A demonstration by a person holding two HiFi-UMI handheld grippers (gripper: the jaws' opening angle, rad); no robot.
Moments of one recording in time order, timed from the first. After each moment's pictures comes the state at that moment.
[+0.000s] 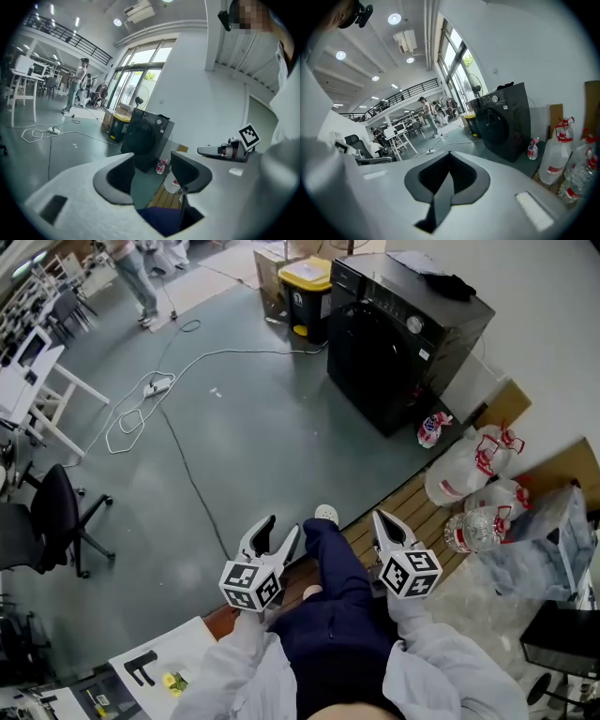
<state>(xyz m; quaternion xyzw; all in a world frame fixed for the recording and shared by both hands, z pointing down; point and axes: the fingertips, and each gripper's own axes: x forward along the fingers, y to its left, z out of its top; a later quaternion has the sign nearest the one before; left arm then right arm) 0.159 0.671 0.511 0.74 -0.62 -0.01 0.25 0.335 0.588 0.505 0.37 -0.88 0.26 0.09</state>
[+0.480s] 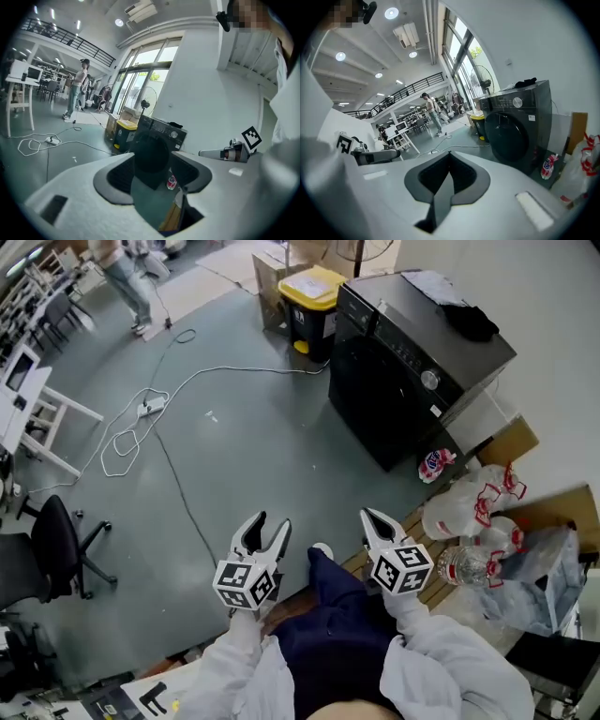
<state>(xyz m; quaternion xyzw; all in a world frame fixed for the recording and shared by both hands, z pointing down) 0.063 0.447 0.451 0.72 -0.65 -0.01 0.25 0.230 0.368 0.456 0.32 -0.90 0.26 0.12</state>
